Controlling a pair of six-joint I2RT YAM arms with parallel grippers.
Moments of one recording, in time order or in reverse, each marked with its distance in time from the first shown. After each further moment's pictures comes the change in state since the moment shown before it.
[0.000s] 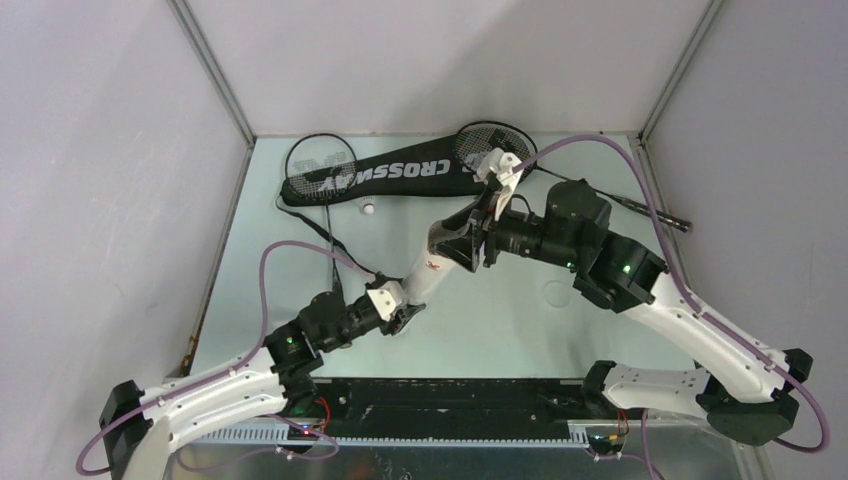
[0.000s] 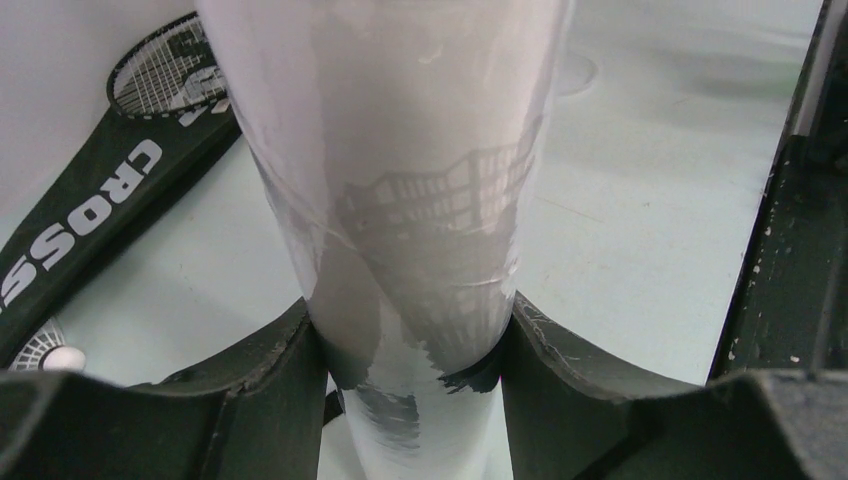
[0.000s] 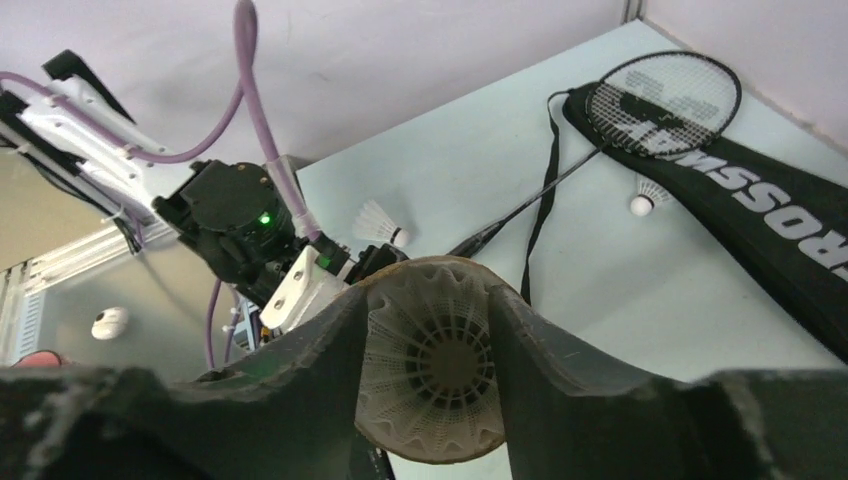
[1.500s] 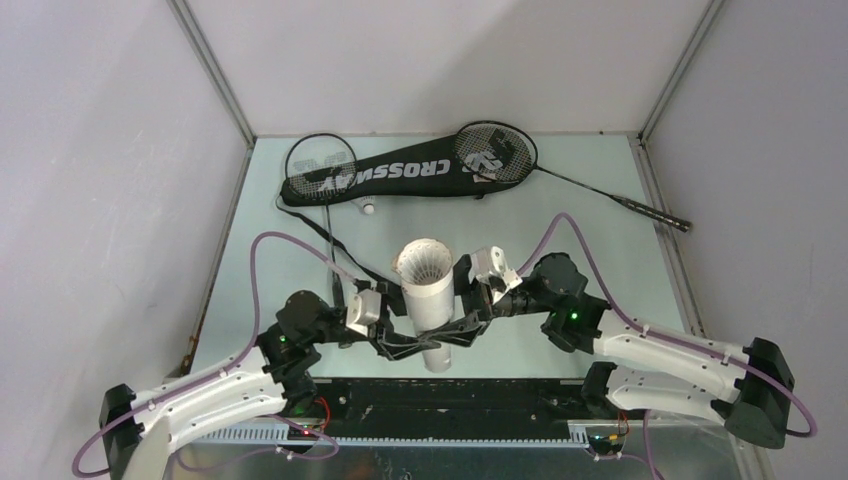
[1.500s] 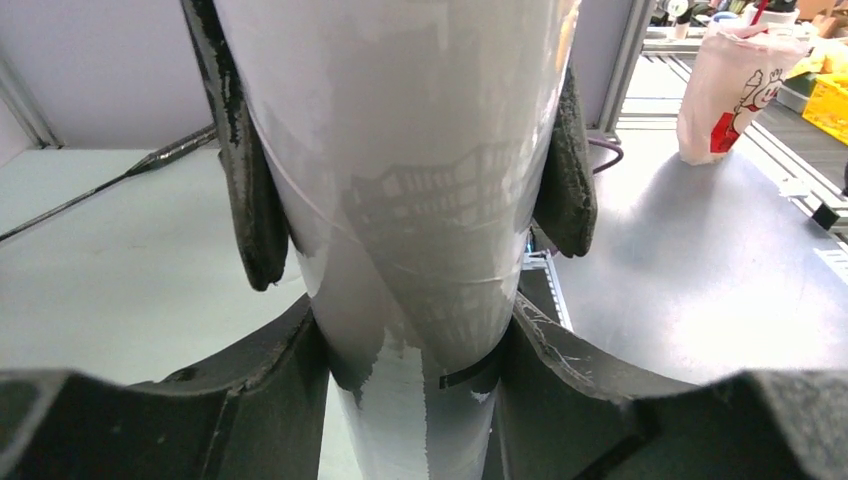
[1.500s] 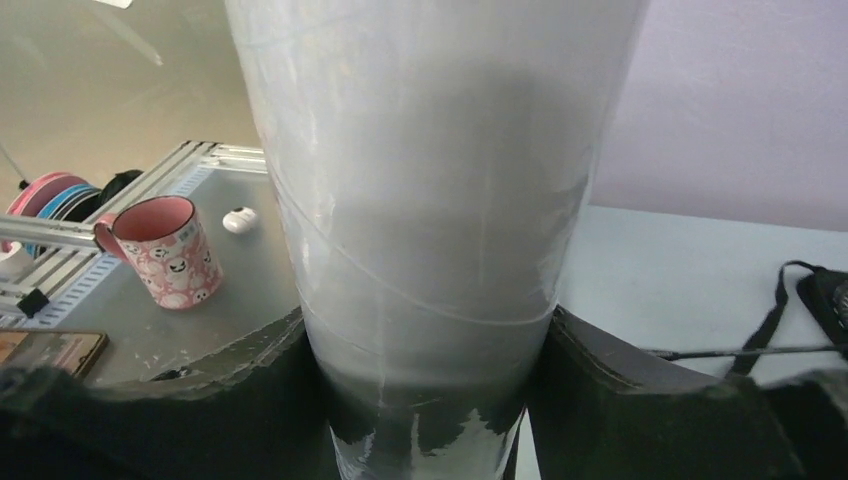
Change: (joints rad) left arm -0.005 -0.033 0.067 0.223 0.560 -0.301; right arm 0.105 -0.090 -0.633 0.877 -0.450 -0.043
